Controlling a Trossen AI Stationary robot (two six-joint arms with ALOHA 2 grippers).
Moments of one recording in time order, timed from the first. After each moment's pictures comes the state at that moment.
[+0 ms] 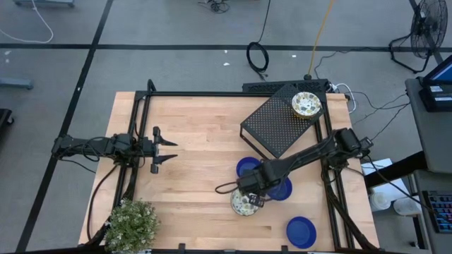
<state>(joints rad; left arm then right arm) -0.08 0.07 0.04 -0.03 -0.11 0.15 0.34 1.87 1.42 -1.05 0.03 0.66</state>
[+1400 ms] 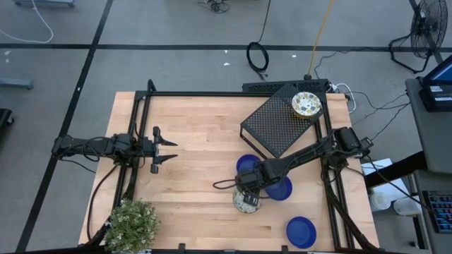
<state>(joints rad) -0.08 0.07 0.04 -0.03 -0.11 0.15 0.30 1.87 1.27 -0.72 0.00 0.65</state>
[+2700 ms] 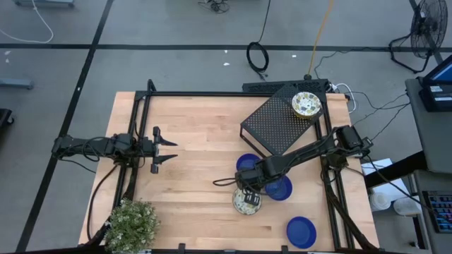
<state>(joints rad) -0.08 0.07 0.04 -0.03 -0.11 0.15 0.29 1.84 1.27 -0.72 -0.06 0.60</state>
